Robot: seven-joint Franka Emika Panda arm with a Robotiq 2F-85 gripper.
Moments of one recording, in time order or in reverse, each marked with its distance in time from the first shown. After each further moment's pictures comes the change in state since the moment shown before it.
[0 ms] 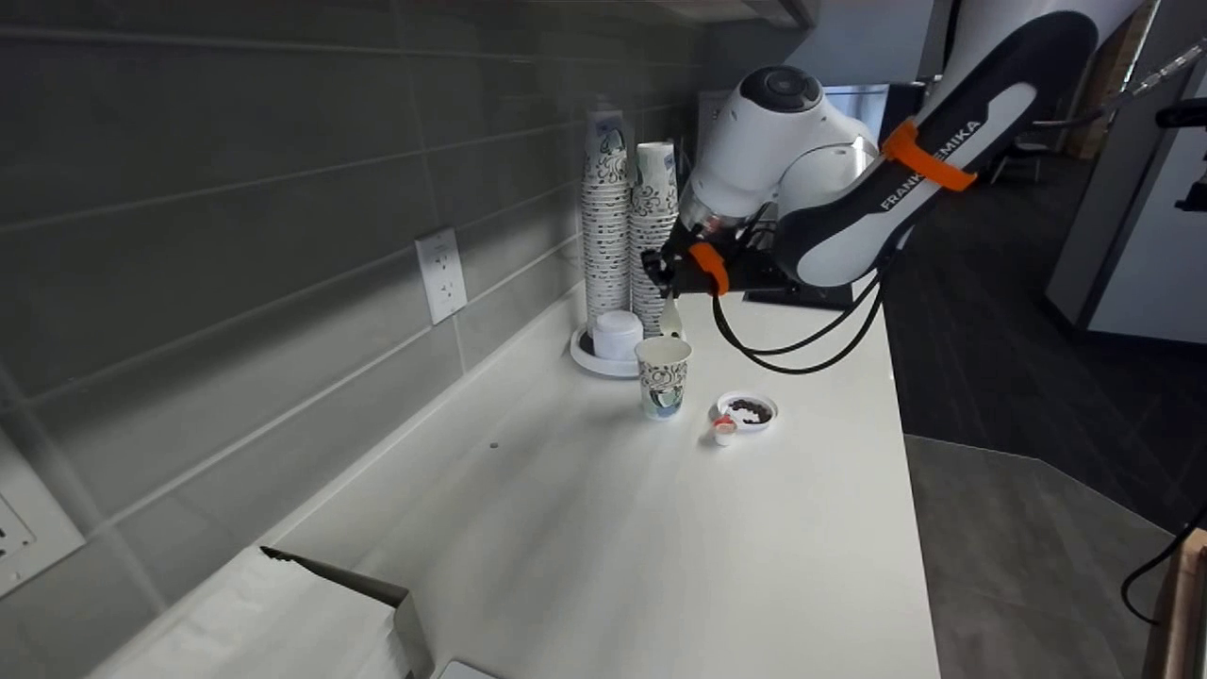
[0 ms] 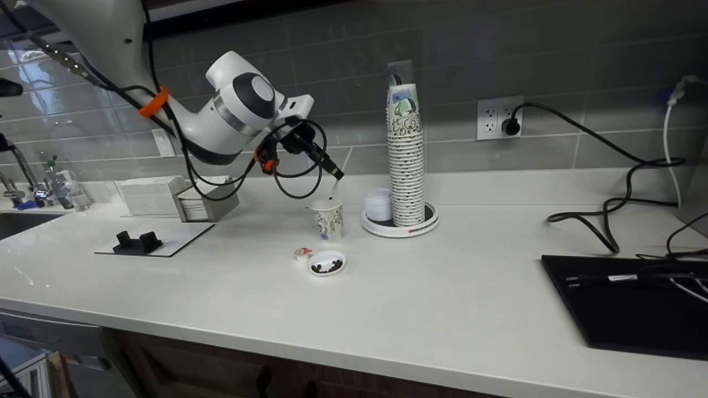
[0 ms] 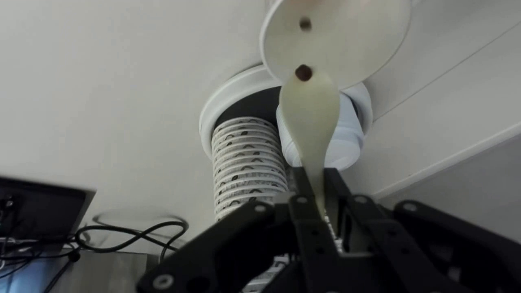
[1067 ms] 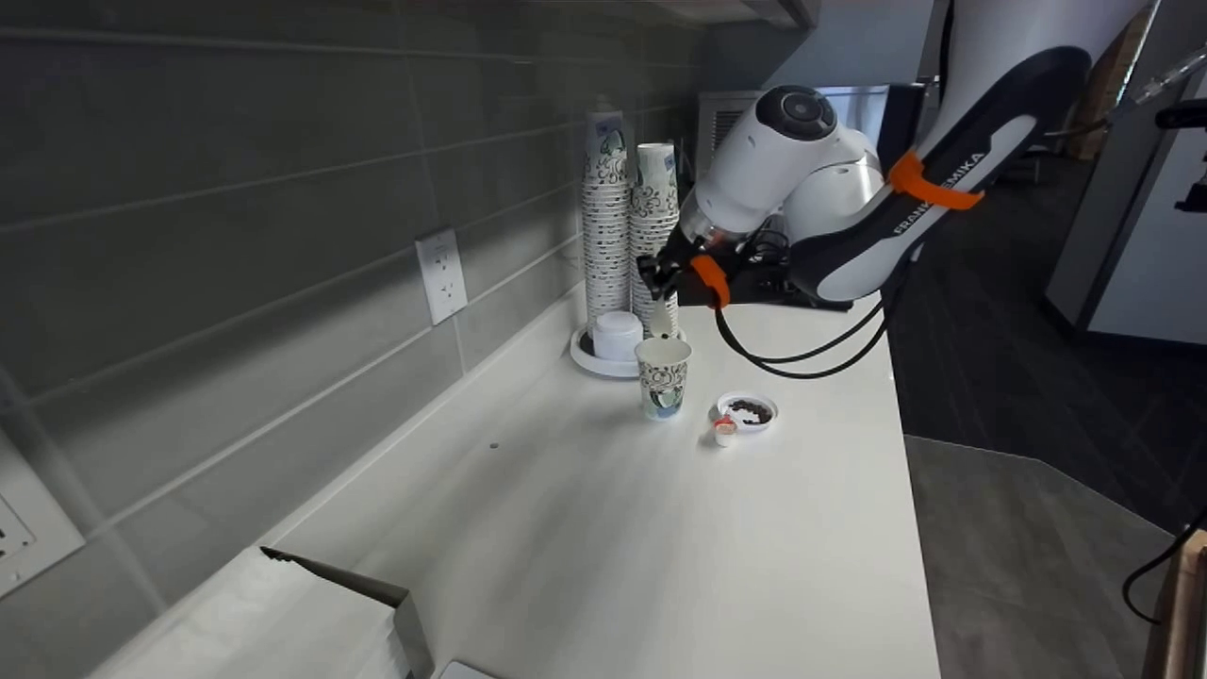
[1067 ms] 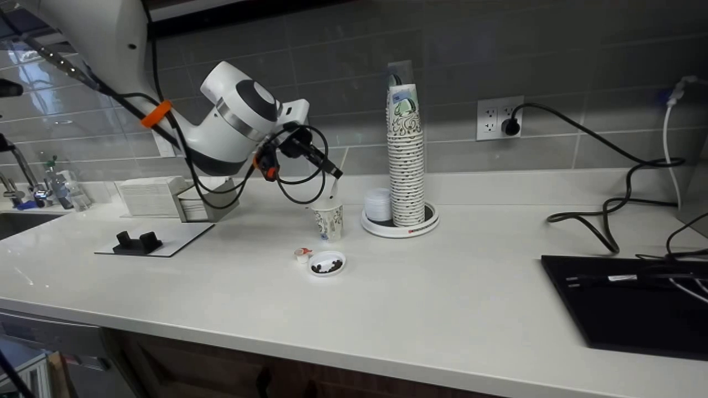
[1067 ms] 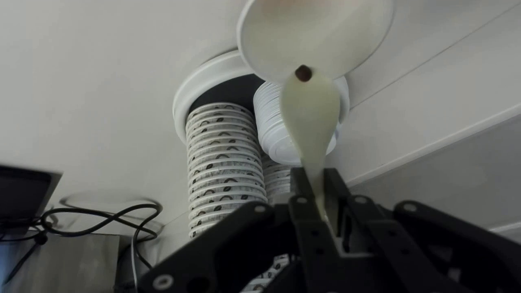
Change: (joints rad) arm 0.162 0.063 -0.196 -0.008 -0.134 0.160 0.134
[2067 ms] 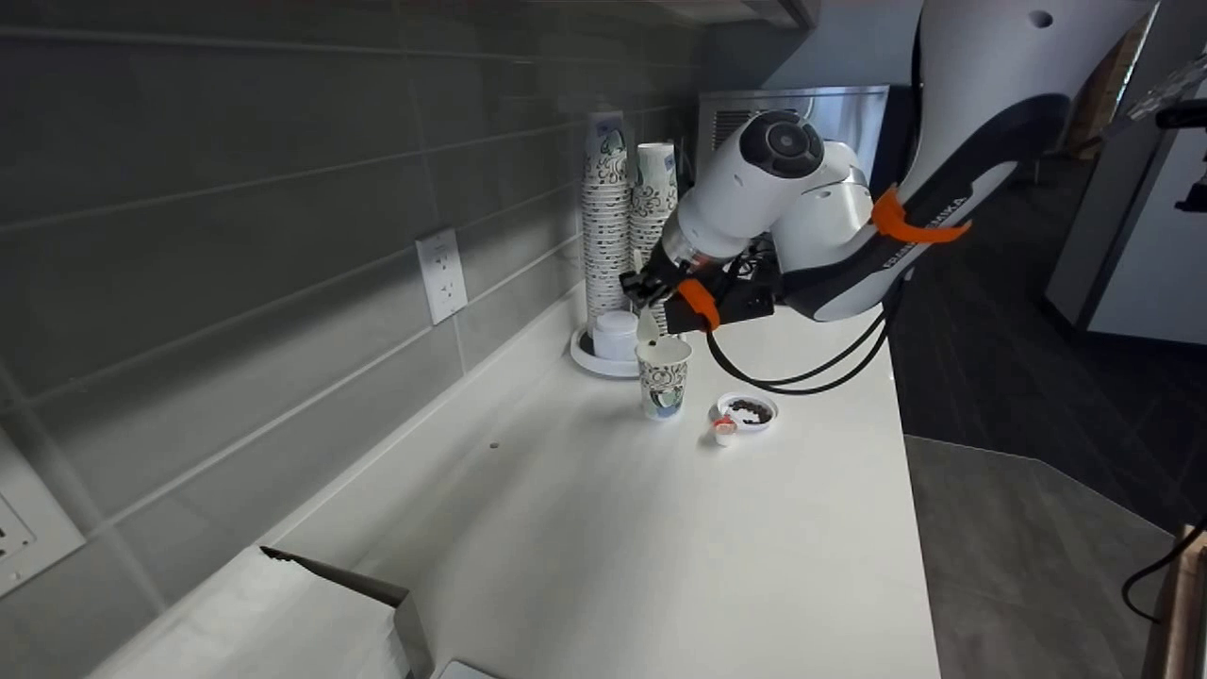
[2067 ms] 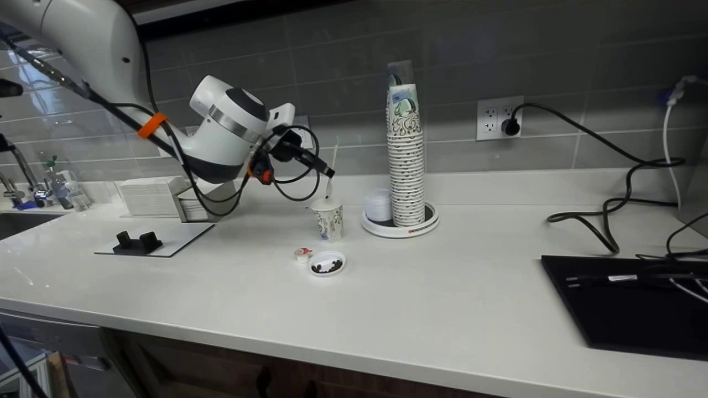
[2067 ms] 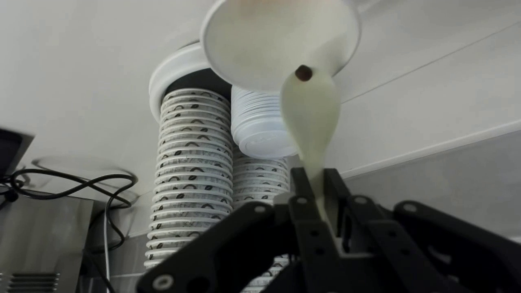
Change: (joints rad) arm 0.330 0.158 -0.310 -0.004 -0.005 0.096 0.051
